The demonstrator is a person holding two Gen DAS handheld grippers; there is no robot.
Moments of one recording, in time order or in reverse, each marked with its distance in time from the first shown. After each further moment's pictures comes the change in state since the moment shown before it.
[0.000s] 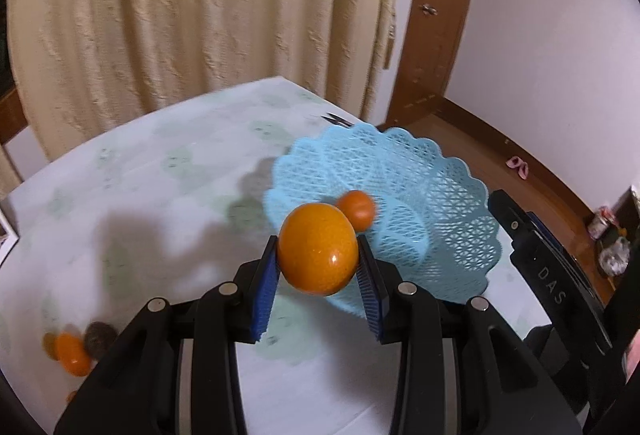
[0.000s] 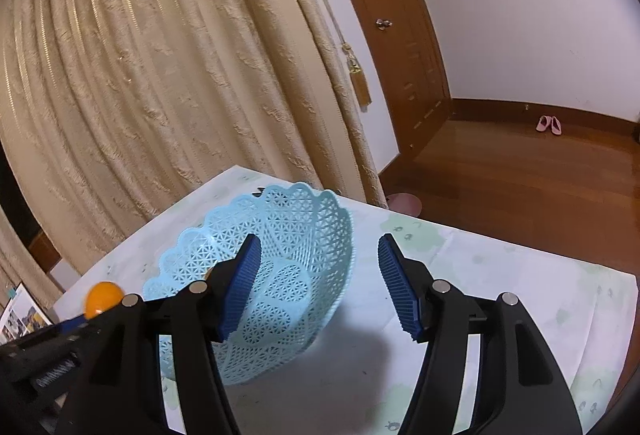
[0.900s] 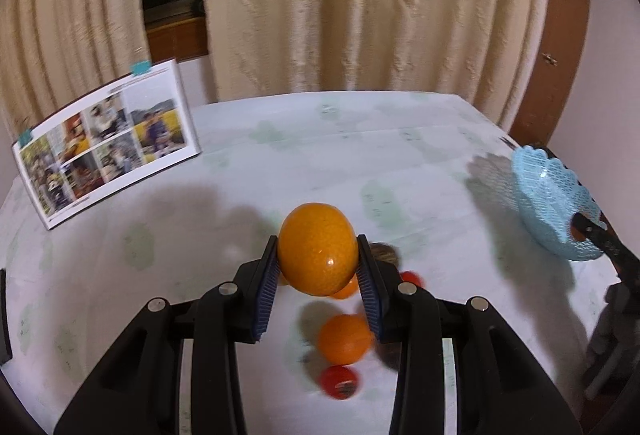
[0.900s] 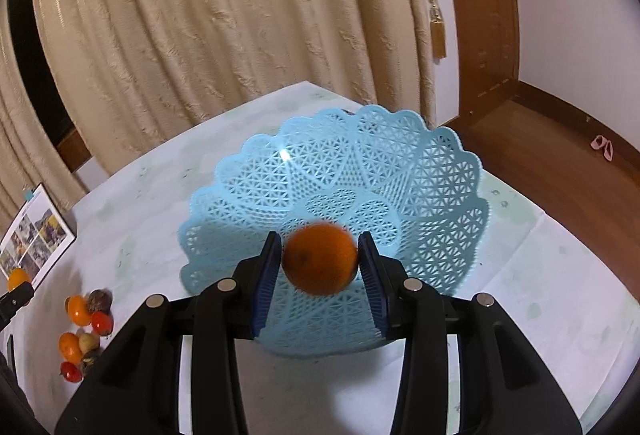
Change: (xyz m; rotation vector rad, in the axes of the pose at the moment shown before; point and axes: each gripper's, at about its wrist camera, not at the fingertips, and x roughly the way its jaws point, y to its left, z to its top) left arm -0.119 0.175 -0.080 -0.251 -0.040 0.339; right arm 0.031 0.059 -0.025 -0.241 0.259 0.153
